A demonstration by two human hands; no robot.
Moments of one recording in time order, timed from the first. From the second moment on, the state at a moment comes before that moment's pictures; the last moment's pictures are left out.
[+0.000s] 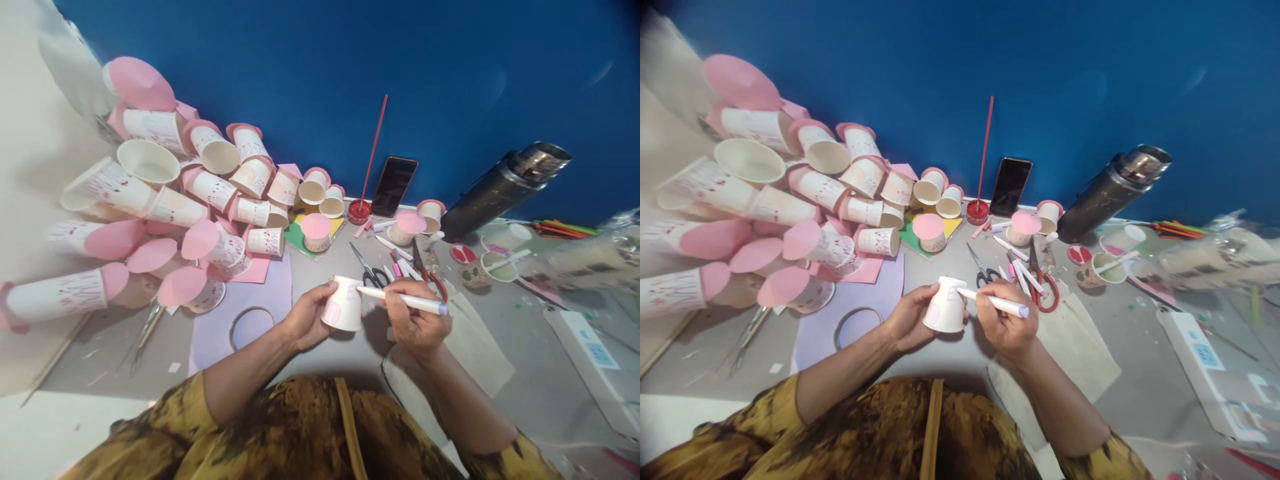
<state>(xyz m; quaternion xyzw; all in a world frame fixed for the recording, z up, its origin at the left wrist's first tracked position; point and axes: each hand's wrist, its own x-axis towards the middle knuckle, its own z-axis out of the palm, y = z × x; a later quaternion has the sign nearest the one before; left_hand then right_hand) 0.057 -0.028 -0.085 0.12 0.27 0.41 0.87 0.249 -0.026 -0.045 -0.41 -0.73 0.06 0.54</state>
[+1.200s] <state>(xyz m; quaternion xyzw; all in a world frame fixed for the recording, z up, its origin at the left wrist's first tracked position) 0.053 -0.025 -0.088 0.12 0.27 0.41 0.86 0.257 -0.025 -0.048 -0.43 -0.70 0.08 0.57</state>
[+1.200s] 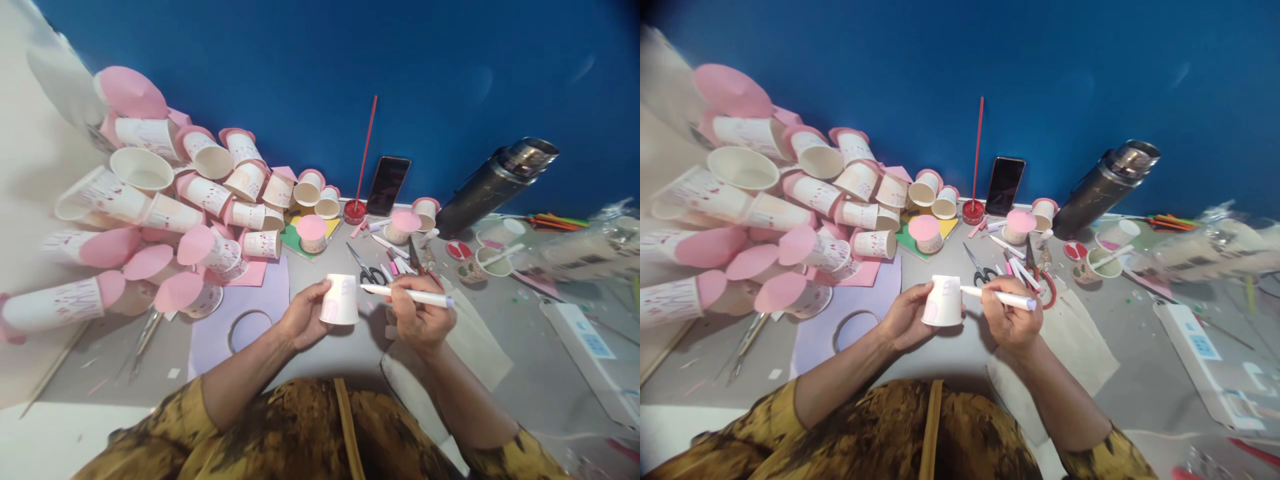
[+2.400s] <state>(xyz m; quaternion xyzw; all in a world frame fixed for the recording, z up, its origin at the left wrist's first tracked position) 0.052 -0.028 -0.077 0.31 0.28 0.33 0.85 0.274 0.003 -0.059 -0.41 -0.71 0.39 0.42</state>
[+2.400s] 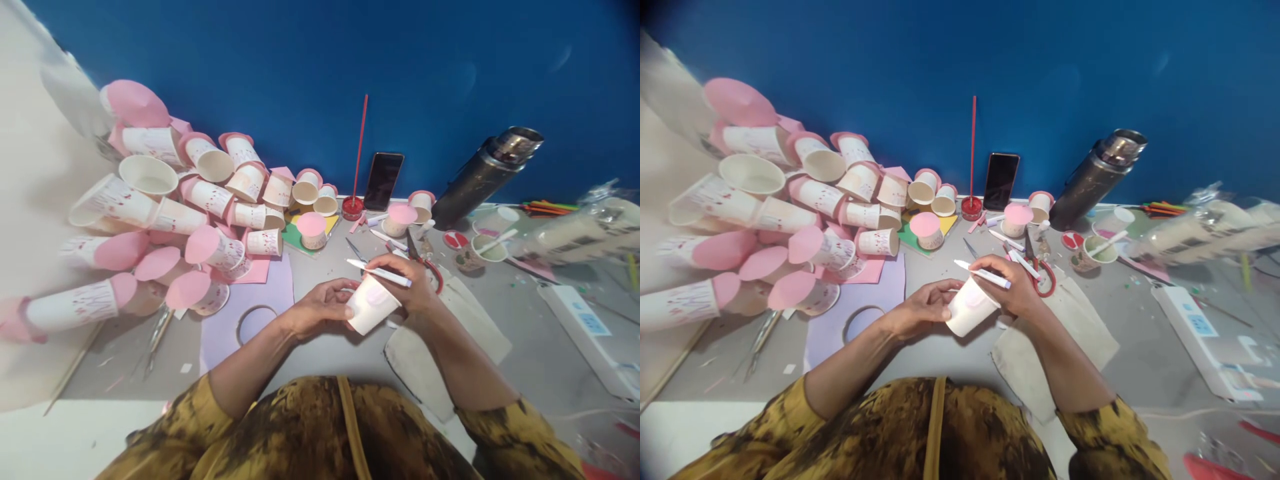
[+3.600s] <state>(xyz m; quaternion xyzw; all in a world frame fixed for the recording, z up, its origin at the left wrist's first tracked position) 0.052 -0.022 -0.076 0.23 0.31 0.47 0.79 0.247 -0.026 -0.037 -0.37 -0.78 0.12 0.49</state>
